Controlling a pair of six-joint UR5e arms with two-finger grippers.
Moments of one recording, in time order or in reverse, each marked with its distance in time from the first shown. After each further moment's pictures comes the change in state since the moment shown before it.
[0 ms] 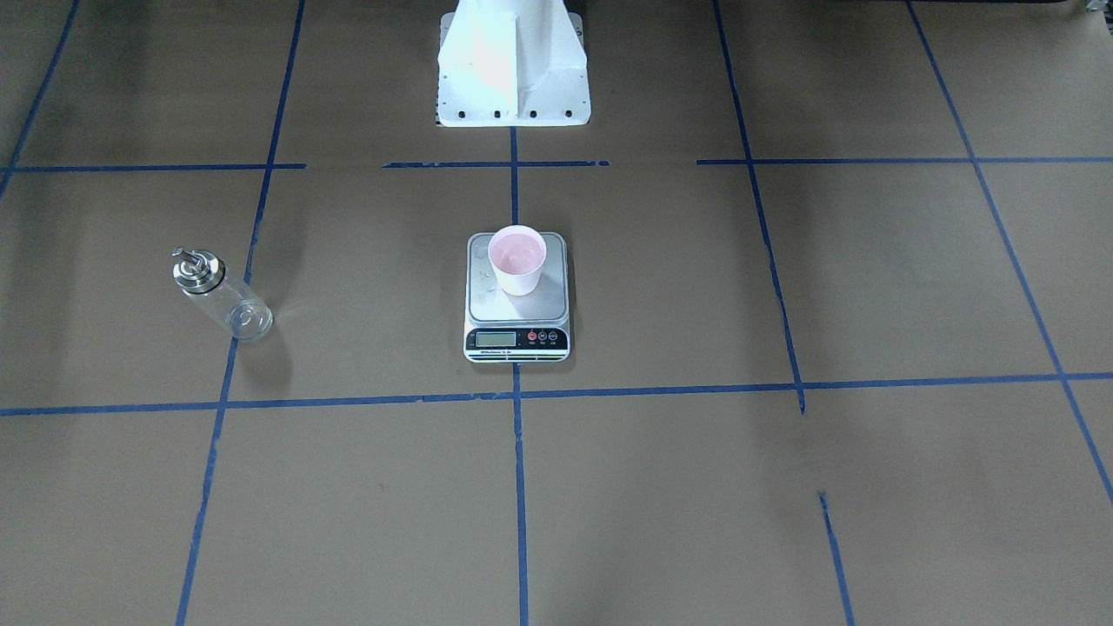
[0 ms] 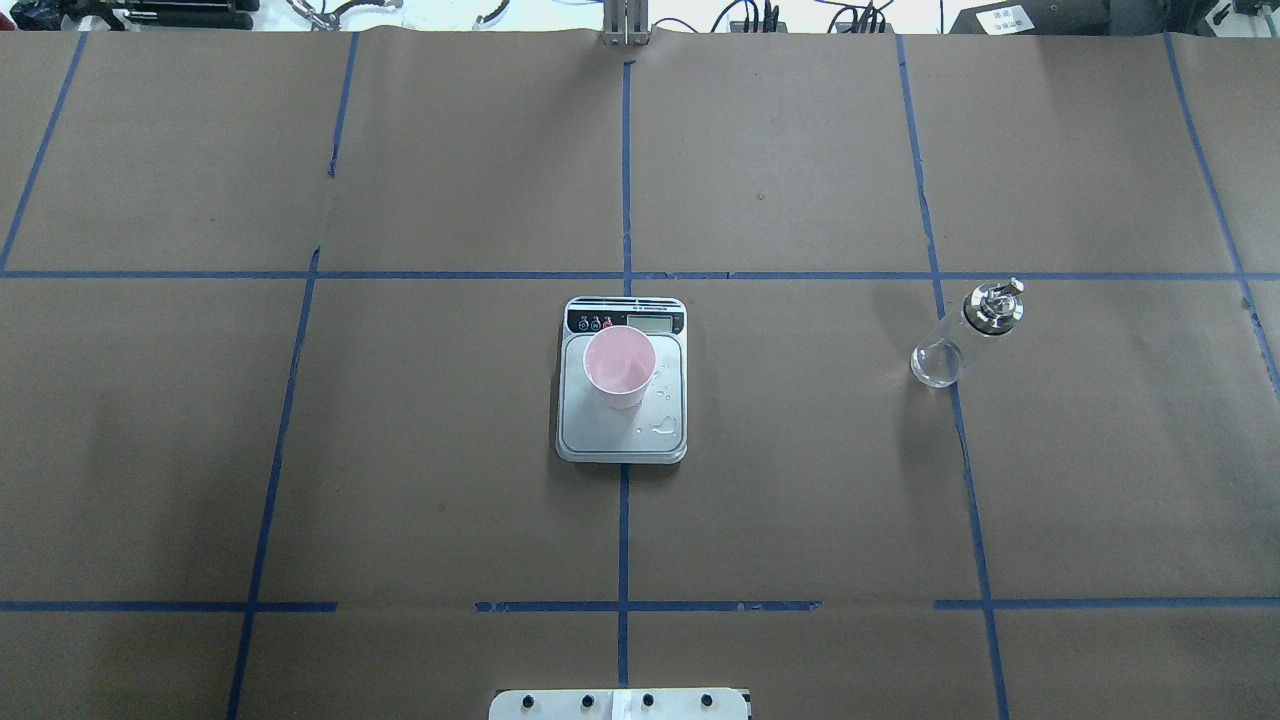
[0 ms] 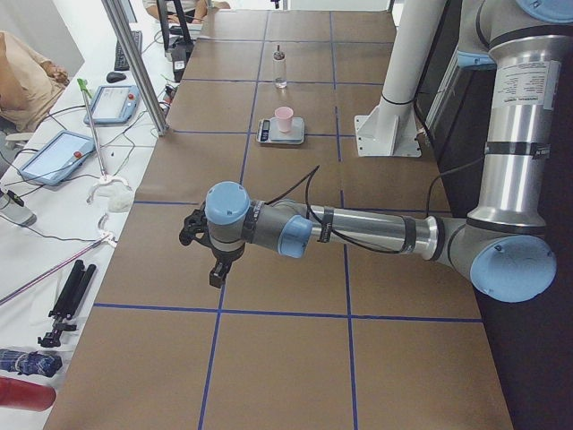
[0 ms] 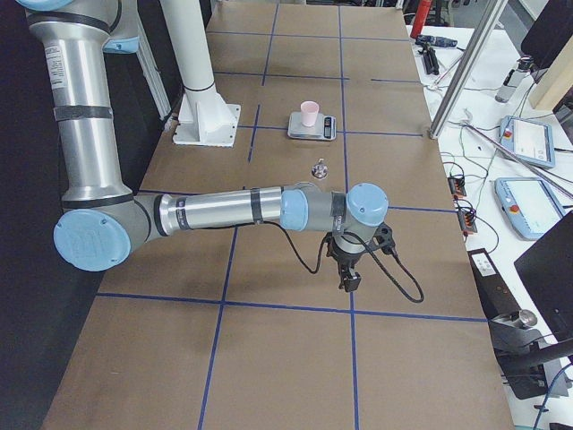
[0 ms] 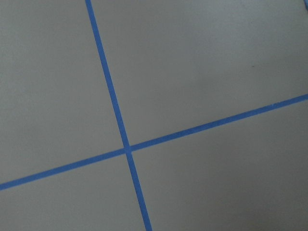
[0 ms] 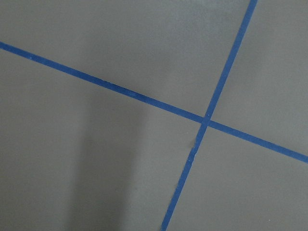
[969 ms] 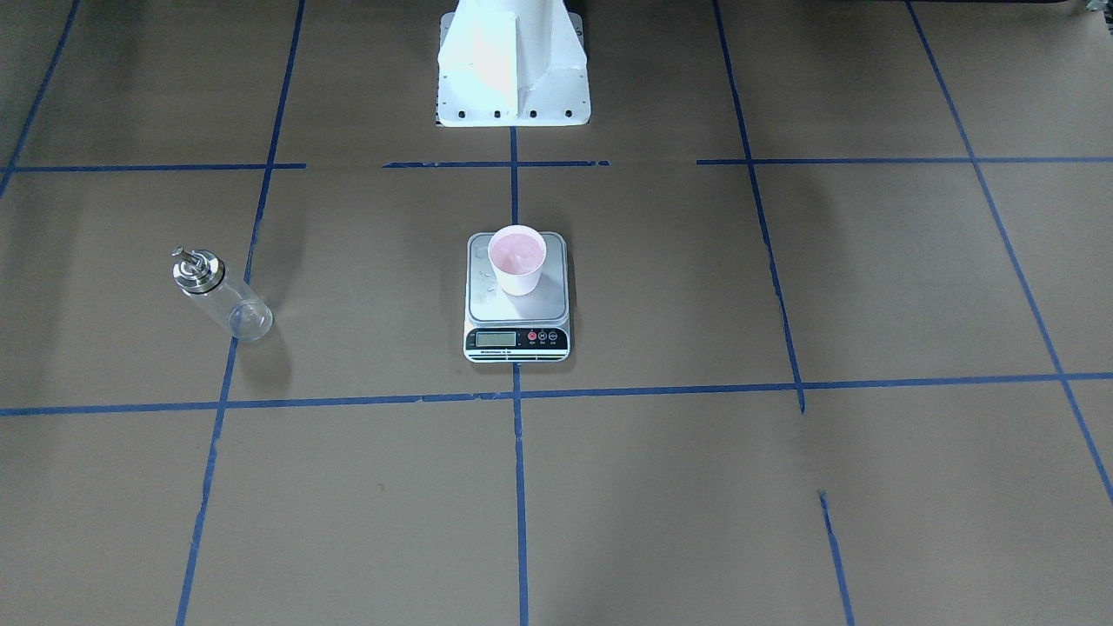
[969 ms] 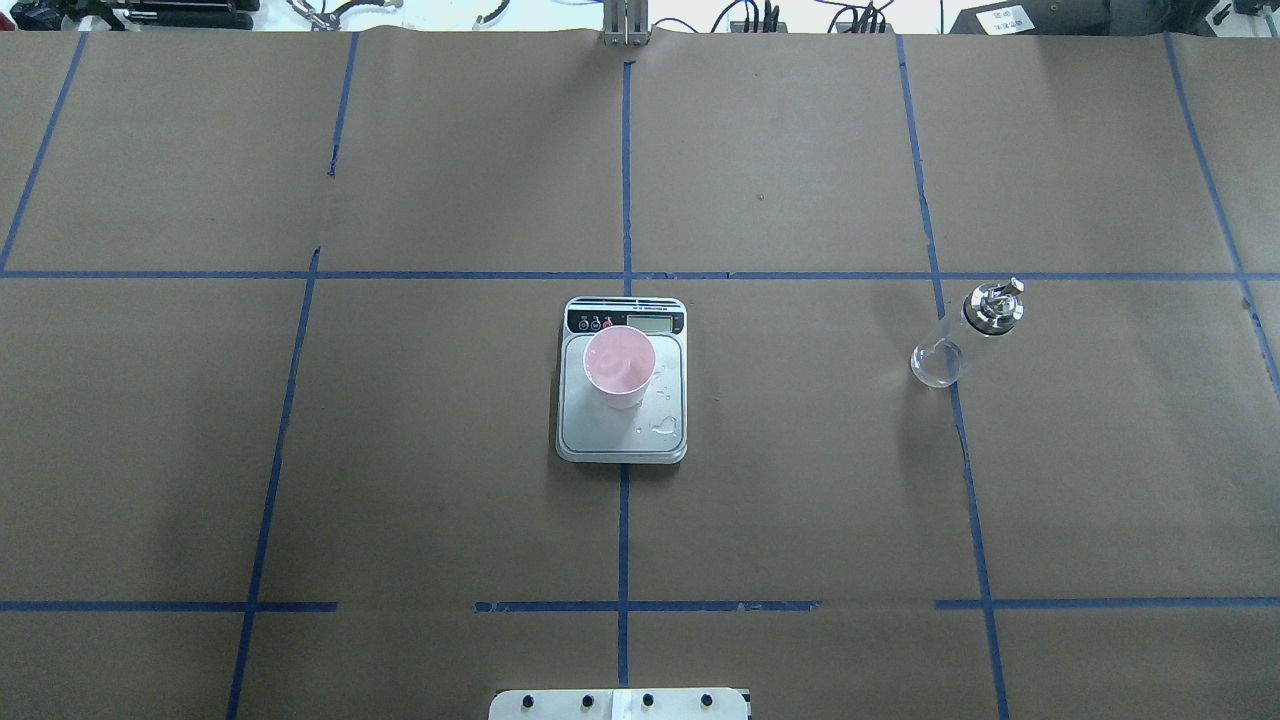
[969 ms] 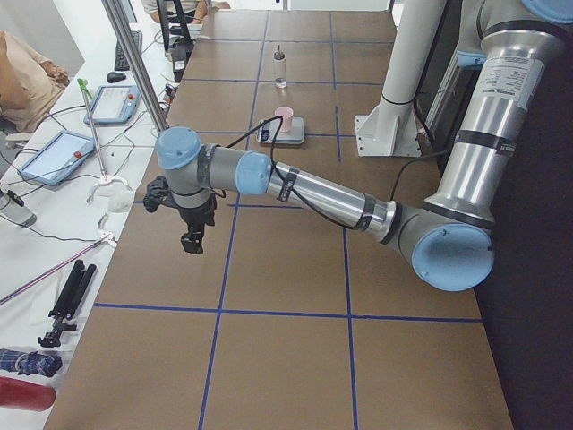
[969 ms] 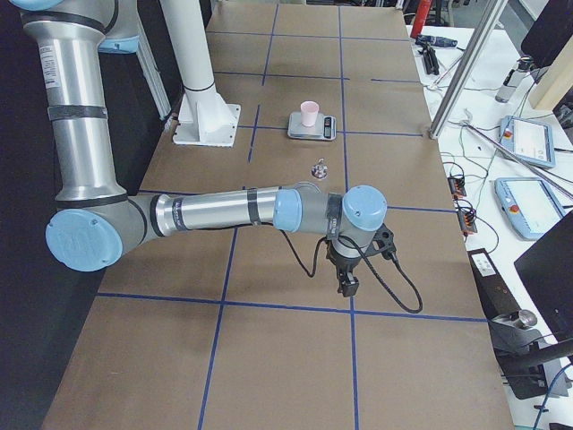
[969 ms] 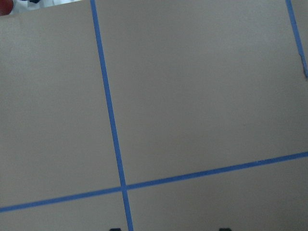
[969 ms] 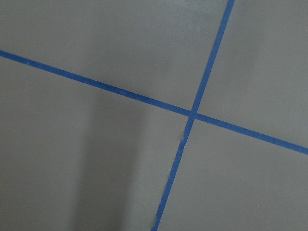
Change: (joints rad) left arm -0.004 -0.163 -0.060 0.390 0.035 0.014; right arm 0.060 -0.010 0.019 -0.052 0.012 -0.021
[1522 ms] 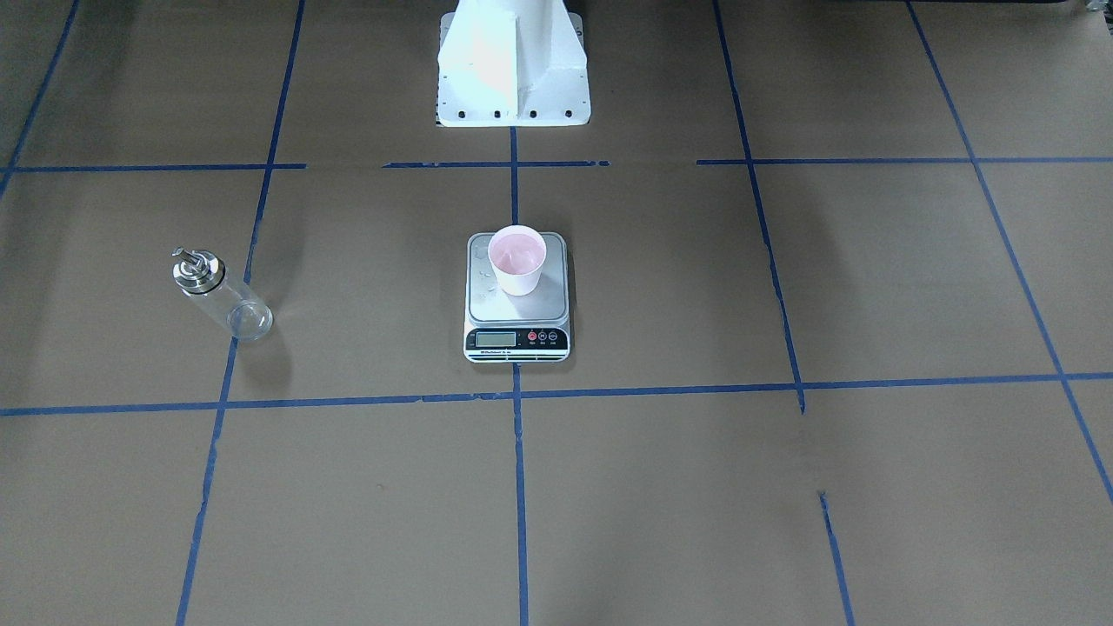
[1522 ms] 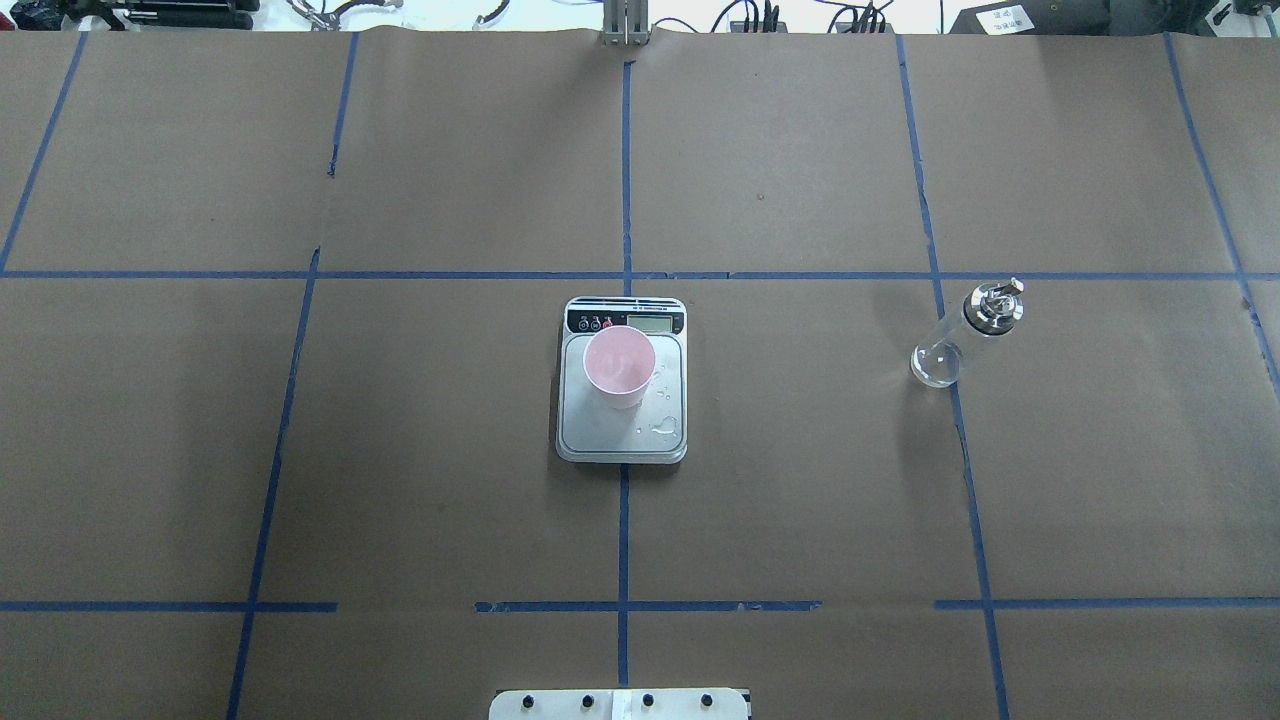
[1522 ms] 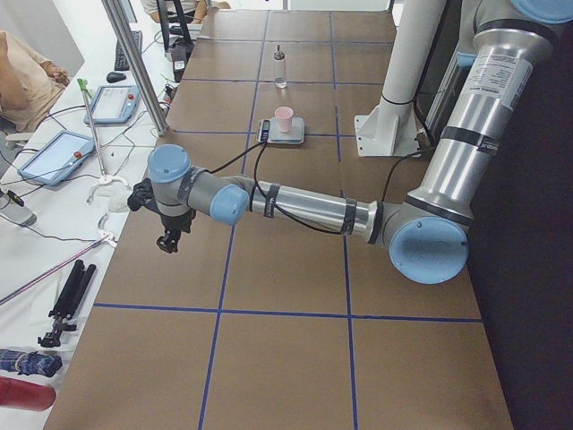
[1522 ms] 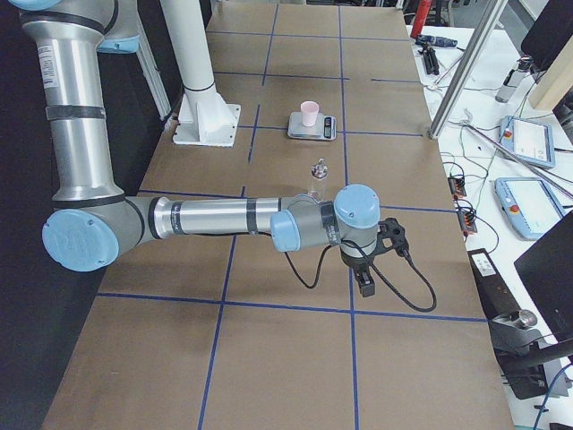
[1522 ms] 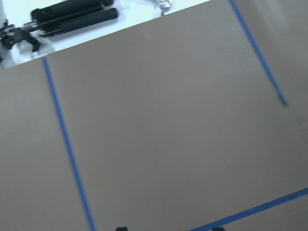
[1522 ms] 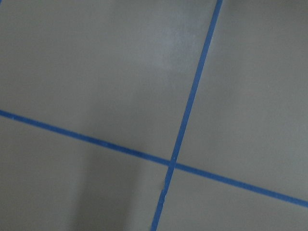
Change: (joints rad) left arm 0.024 -0.129 0.298 -0.376 0.010 -0.063; right arm 0.018 -0.002 -0.059 0.282 0.000 0.151
